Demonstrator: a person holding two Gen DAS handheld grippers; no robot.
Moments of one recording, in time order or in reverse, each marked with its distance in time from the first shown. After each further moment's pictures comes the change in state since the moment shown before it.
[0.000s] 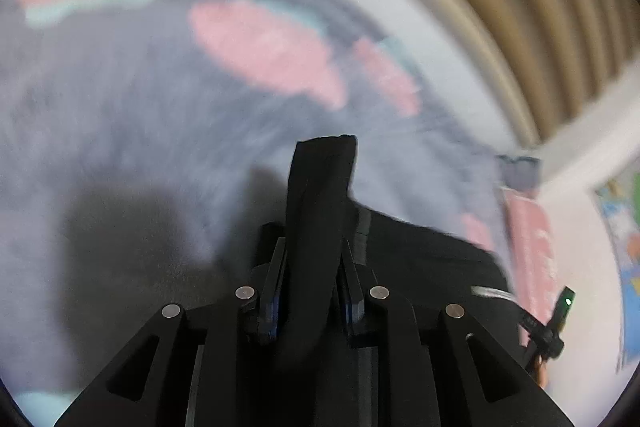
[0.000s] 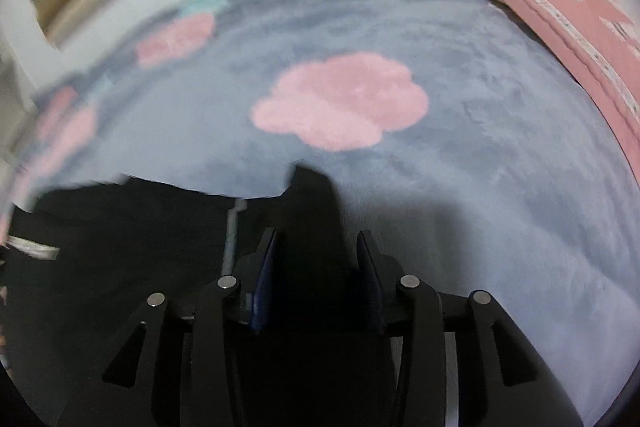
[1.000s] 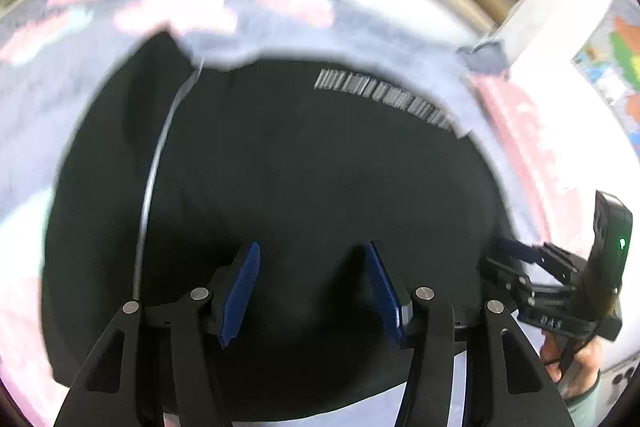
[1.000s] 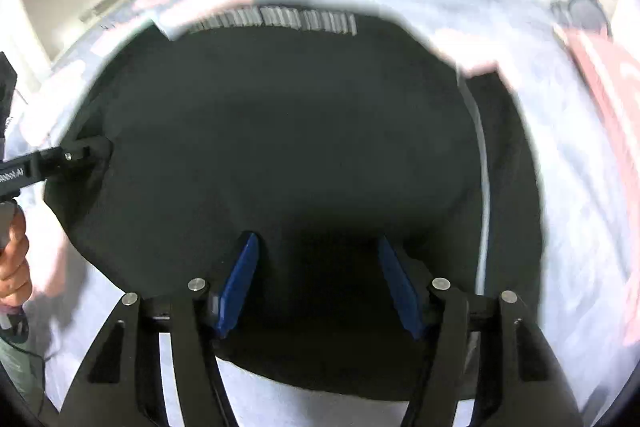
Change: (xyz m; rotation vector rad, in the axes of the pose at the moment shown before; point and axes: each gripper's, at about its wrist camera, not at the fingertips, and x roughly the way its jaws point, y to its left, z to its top) left arm -0.039 -0.129 -0.129 0.262 0.120 0.088; right arm -0.095 0.159 -0.110 -0.401 0.095 0.032
